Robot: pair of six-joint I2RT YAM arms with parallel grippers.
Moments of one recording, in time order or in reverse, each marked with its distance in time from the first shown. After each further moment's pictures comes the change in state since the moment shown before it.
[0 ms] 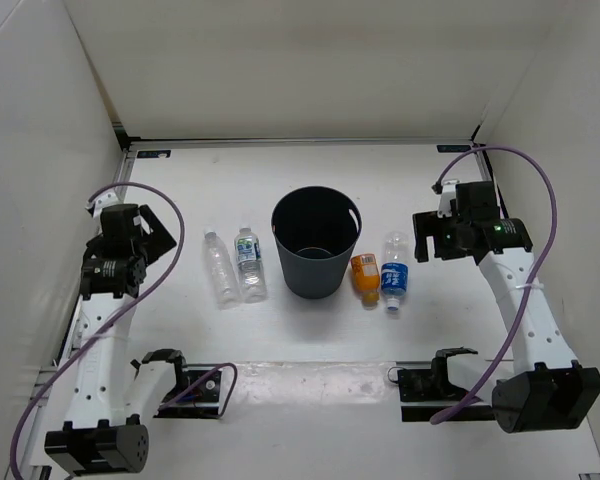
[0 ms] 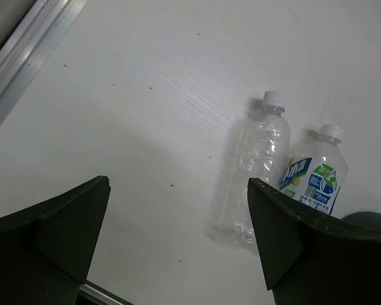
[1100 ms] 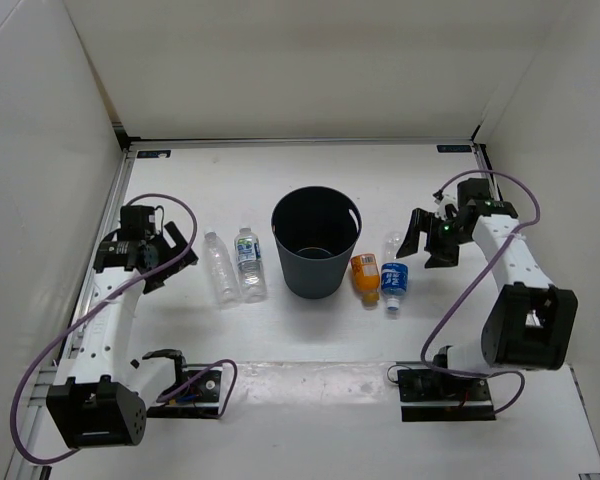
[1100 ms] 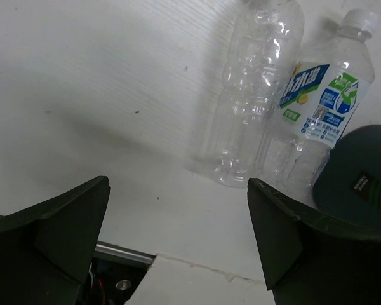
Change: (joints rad) left arm 0.000 0.164 -0.068 -0.100 0.287 -0.063; right arm -0.155 0.288 -0.034 0.033 -0.386 0.167
